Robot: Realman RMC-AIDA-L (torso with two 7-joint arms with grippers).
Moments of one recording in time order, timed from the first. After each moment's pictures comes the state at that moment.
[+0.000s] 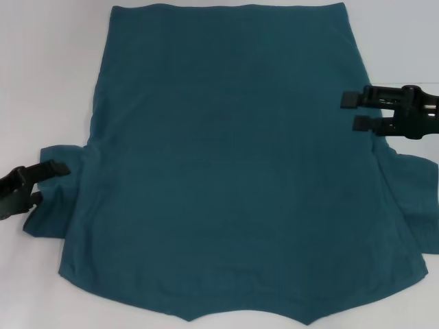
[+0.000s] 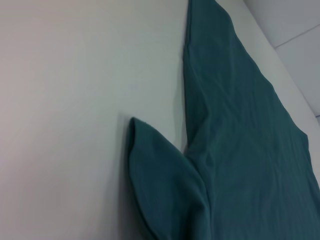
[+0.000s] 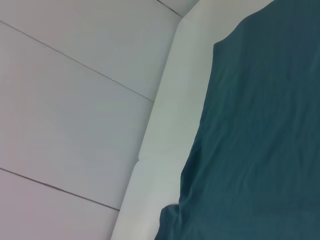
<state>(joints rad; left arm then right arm) -0.49 -2.03 0.37 0.68 2.27 1.25 -2.41 0.68 1.90 -0.58 -0.60 -2.03 -1.54 2.40</state>
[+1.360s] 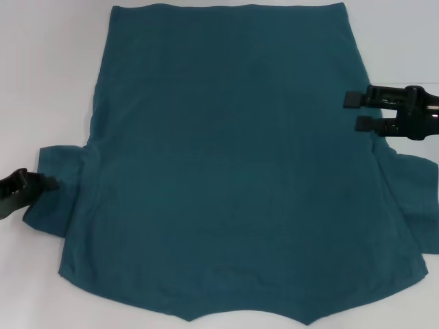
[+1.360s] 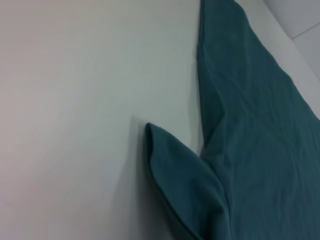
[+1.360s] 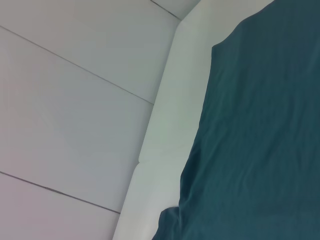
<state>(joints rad) -0.50 -2.03 0.41 0.69 2.30 1.21 -2.43 0.67 1.90 -0.57 -0.59 -2.03 -1.55 2.40</state>
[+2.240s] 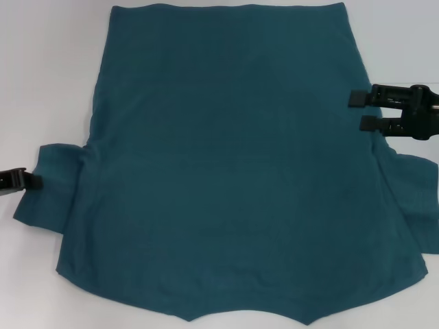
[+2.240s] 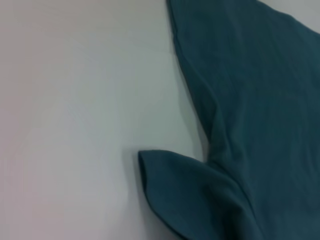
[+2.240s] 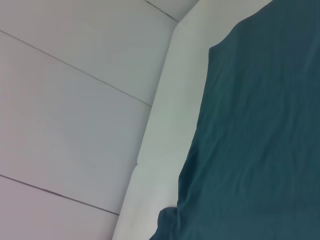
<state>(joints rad) -0.53 -2.02 0.54 0.84 2.46 1.21 -2.33 0.67 1.89 -0.57 -0.59 -2.03 -1.55 2.41</state>
